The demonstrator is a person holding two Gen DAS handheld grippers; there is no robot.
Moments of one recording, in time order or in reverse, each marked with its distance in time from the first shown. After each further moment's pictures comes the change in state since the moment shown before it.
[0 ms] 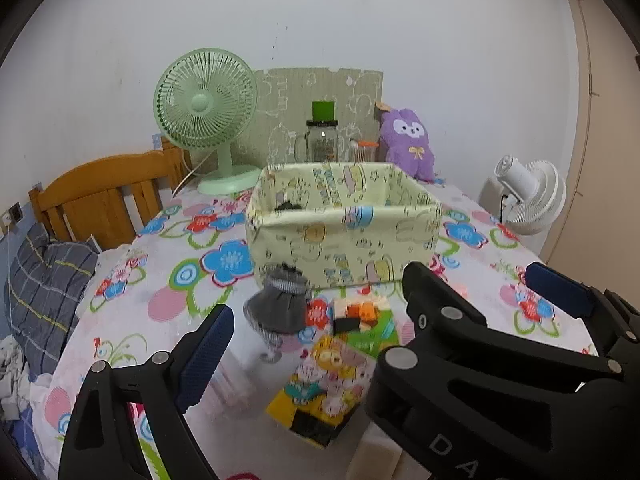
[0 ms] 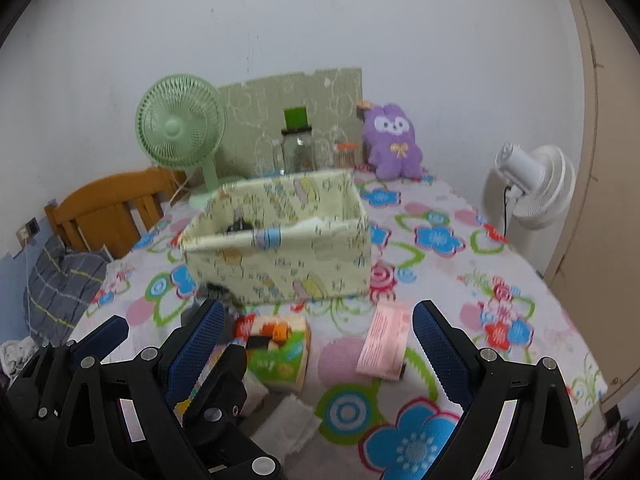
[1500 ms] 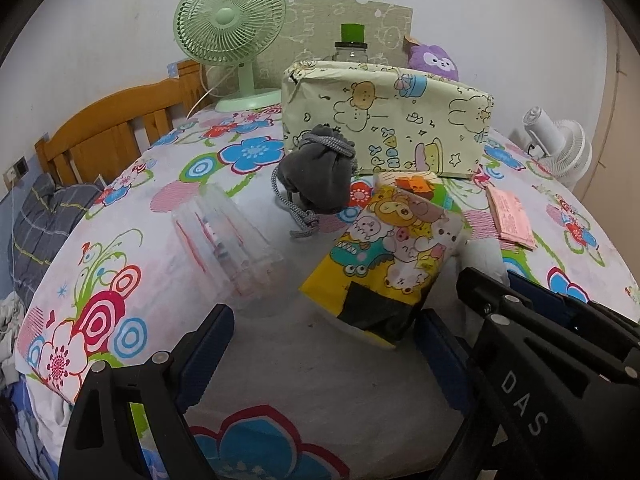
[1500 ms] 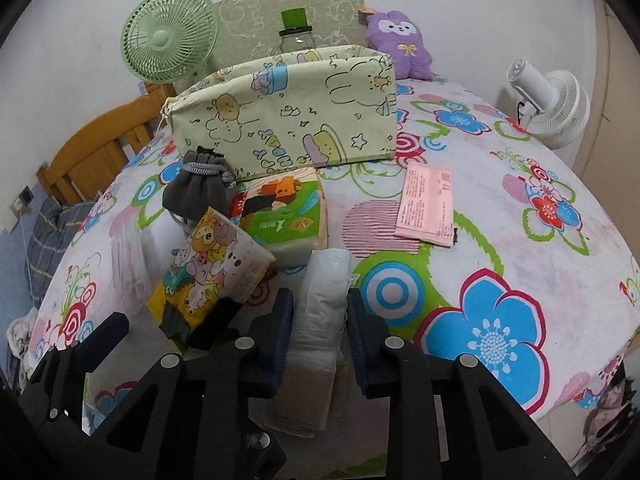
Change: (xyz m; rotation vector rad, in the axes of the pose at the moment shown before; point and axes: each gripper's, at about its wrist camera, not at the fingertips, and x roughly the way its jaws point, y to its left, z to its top) left arm 0.032 0.025 -0.070 -0.044 0.179 0.039; right arm 0.043 0.013 -0.074 0.044 0.245 0.004
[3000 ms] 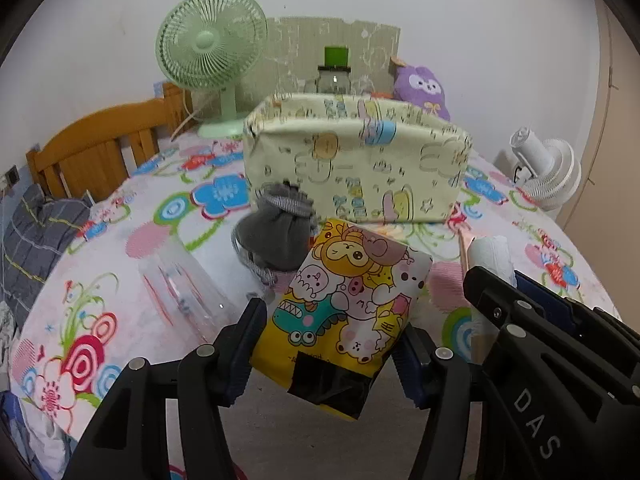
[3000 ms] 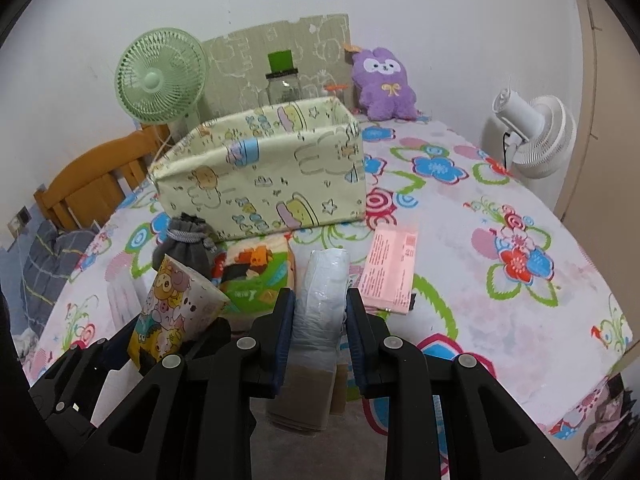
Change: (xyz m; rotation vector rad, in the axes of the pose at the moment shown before) left arm -0.006 -0.021 0.034 -0.012 -0.060 -0.034; right arm -0.024 -0.018 0.029 0.001 -0.119 -0.018
